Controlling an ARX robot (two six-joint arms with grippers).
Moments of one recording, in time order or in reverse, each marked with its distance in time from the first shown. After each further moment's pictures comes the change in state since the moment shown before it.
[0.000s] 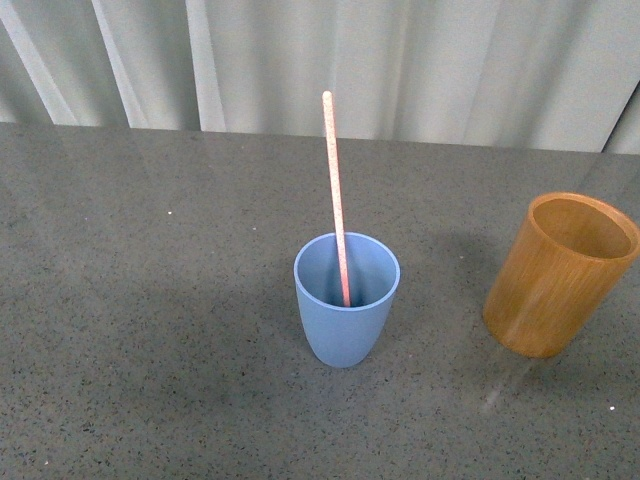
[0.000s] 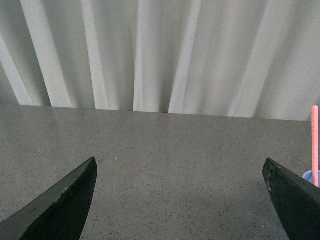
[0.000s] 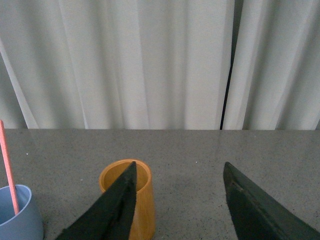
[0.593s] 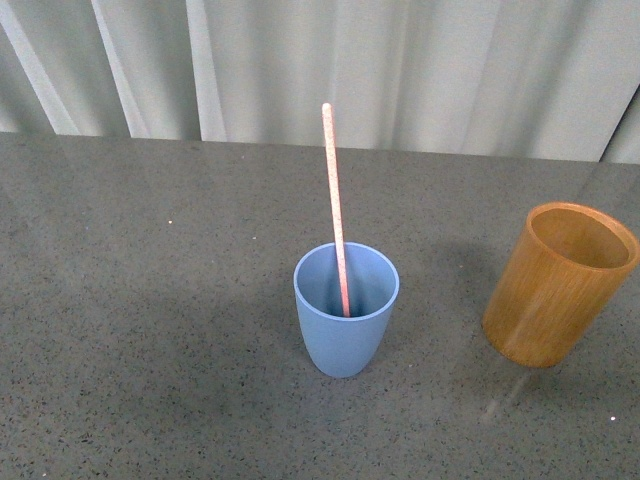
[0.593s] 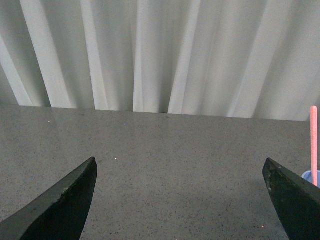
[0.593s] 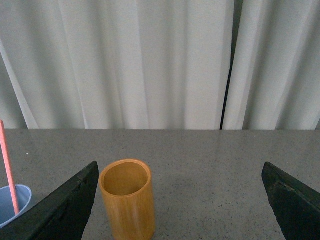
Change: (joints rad) left arm 0.000 0.000 0.000 0.000 0.000 0.000; right arm 0.000 0.000 0.000 0.000 0.000 0.001
